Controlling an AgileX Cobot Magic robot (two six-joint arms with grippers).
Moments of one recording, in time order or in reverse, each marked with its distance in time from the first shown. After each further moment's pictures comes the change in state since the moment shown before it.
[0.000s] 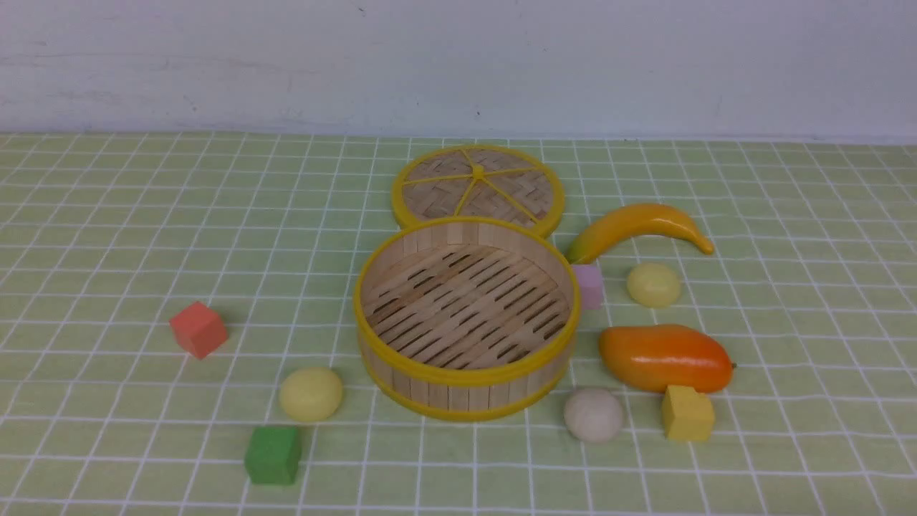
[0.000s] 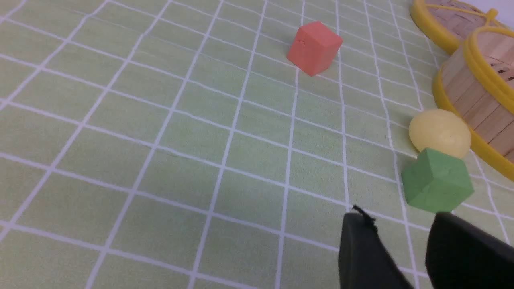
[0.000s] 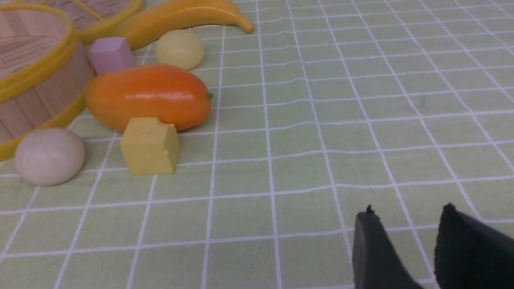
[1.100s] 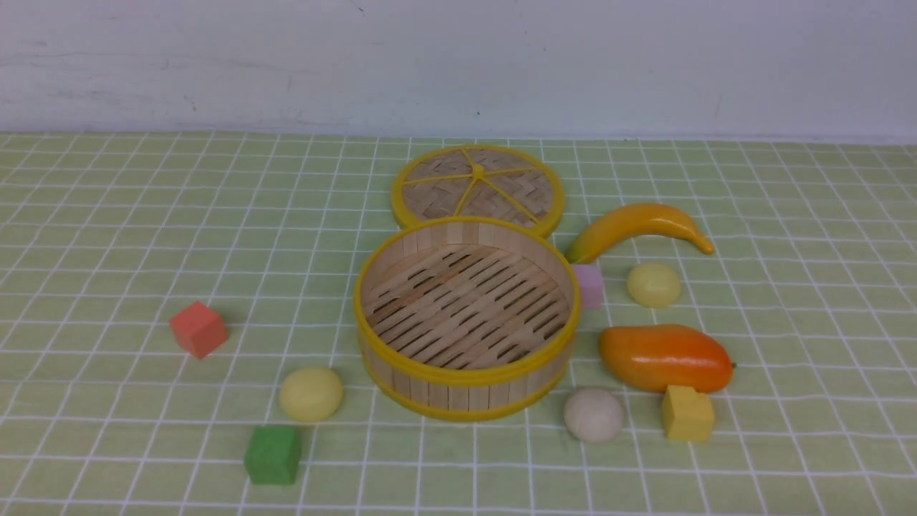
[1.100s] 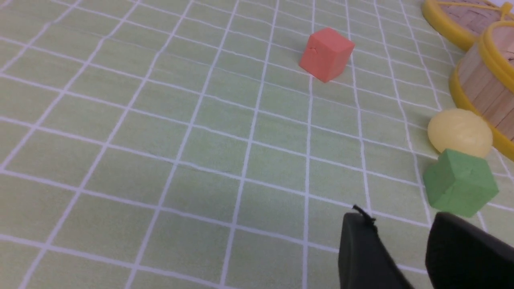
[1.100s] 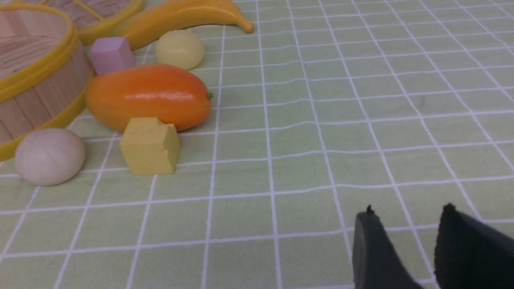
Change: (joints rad) right arm 0.000 0.000 0.000 0.000 0.000 0.000; left arm 0.000 0.000 0.000 0.092 0.000 0.001
